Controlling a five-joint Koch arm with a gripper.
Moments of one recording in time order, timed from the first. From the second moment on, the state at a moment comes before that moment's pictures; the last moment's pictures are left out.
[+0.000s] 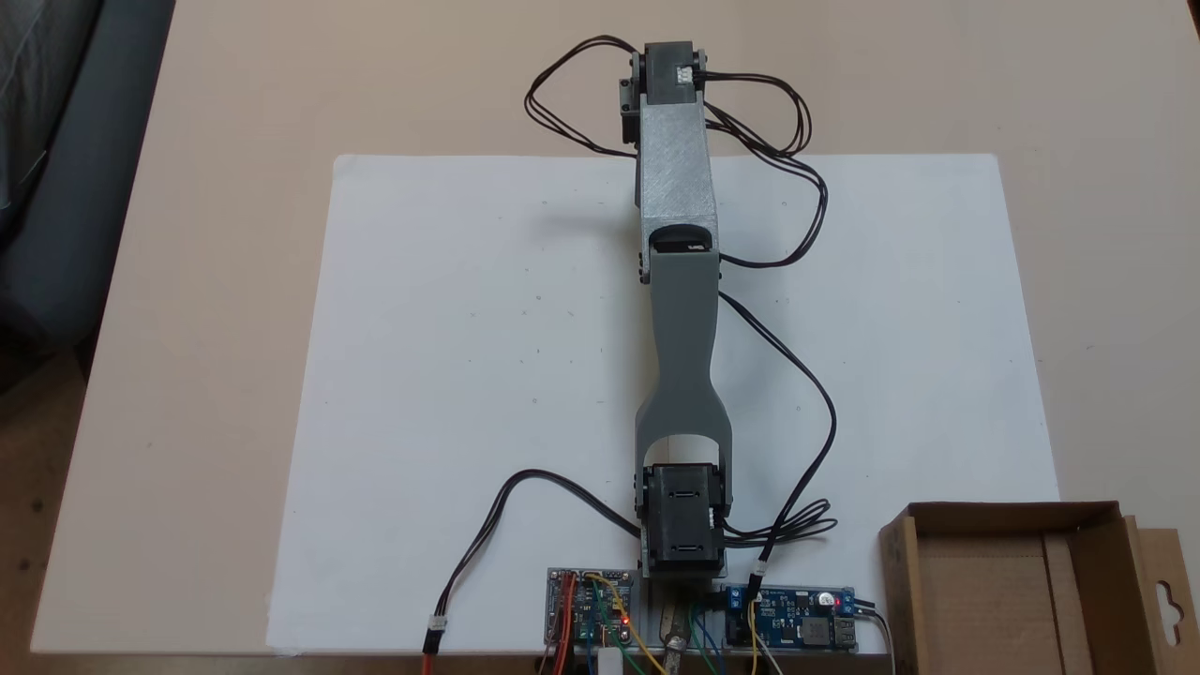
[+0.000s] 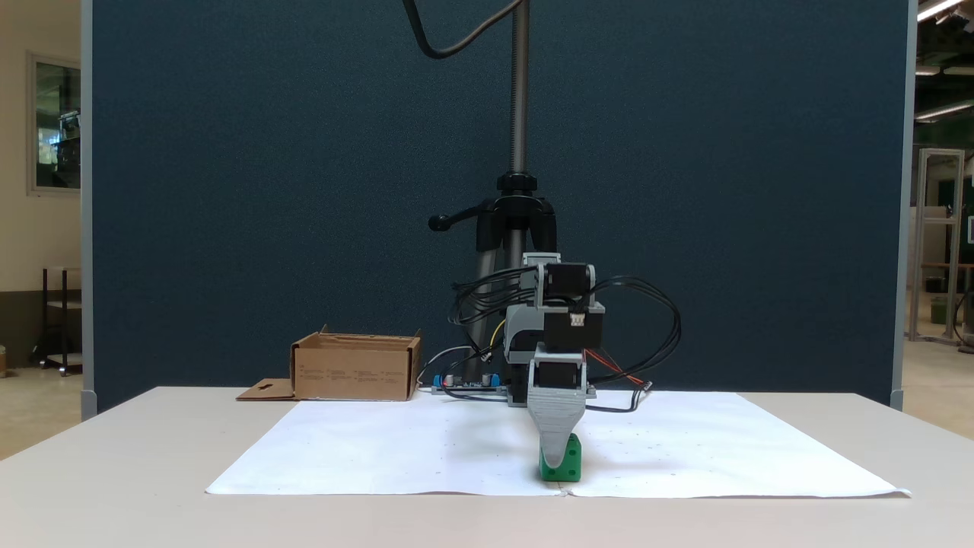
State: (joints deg) arm -2.2 36.9 29.4 74.4 9.6
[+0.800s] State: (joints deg) arm -1.9 34.8 29.4 73.2 9.5
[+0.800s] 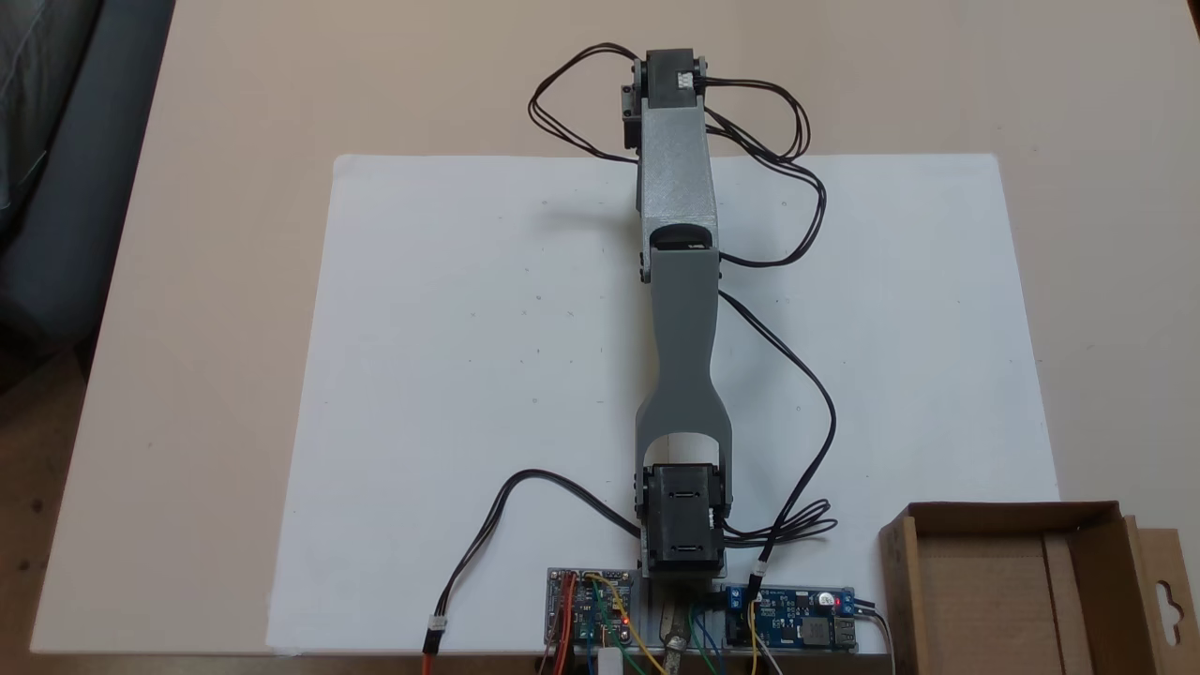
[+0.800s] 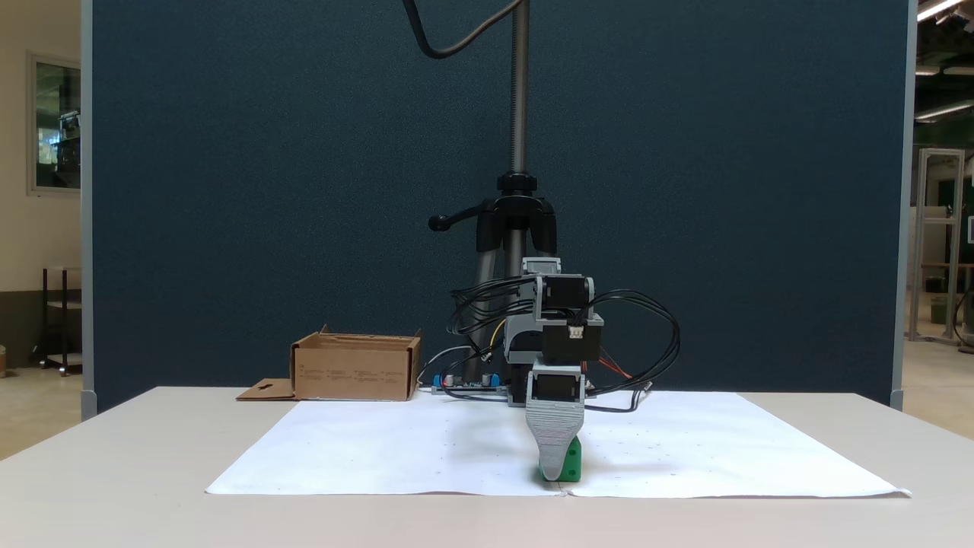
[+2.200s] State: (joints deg) arm -2.3 33.0 27.6 72.5 9.5
